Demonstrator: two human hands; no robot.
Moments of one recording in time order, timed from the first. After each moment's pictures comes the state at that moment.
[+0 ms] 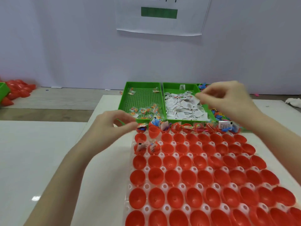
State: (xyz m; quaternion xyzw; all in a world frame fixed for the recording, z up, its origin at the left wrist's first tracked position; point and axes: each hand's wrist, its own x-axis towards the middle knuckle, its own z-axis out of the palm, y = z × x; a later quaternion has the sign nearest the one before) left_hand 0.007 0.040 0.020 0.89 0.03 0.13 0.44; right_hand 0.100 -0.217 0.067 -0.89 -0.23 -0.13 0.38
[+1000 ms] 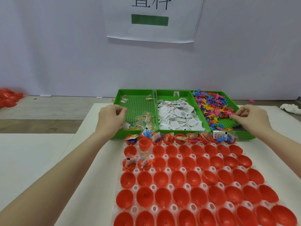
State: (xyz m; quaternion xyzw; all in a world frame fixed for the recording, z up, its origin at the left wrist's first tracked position) left_hand 0.117 0.047 -0.018 0.89 0.12 0.29 0.34; right_hand 0.199 -0.323 -0.006 -0.94 0.01 -0.18 0.30
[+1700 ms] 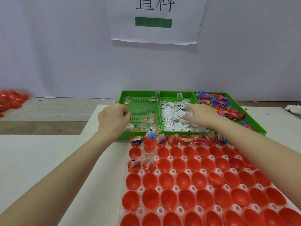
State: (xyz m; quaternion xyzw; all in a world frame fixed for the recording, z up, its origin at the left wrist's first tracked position) left_hand 0.108 0.044 -0.003 0.94 0.12 0.28 0.16; right_hand 0.197 -0.195 0.012 -0.98 -0.17 0.00 0.08
